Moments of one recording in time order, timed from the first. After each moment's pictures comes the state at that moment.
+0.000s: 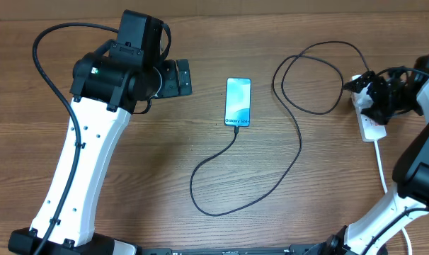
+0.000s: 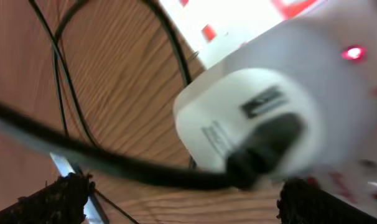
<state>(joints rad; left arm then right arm) -0.31 1.61 1.85 -1.27 -0.03 -0.41 -0.49 2.07 1.55 -0.88 -0.56 0.23</state>
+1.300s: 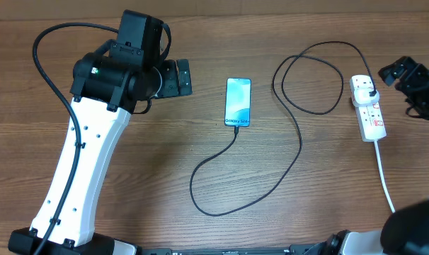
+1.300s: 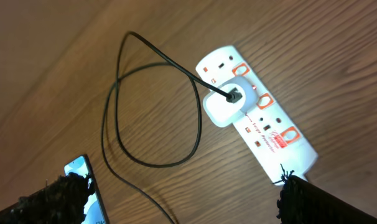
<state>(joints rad) -0.31 1.61 1.85 -1.27 -0.03 -0.41 -0.50 1.59 1.55 -1.00 -0.34 0.23</state>
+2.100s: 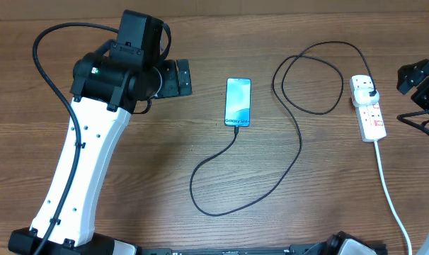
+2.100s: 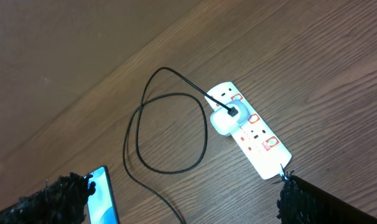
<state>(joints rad) -0.31 1.61 1.85 -1.27 -0.03 -0.41 -0.50 1.30 1.55 -1.05 -0.28 0.25</state>
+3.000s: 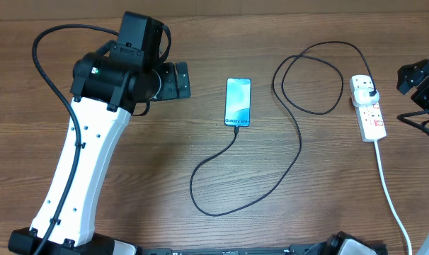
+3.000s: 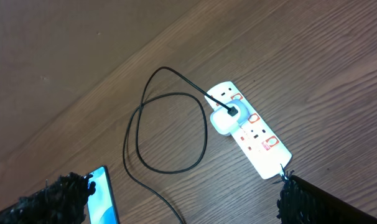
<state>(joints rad) -0.31 1.61 1.85 -1.30 -0.05 -0.41 -0.50 1.30 1.55 -1.05 -0.28 0.25</state>
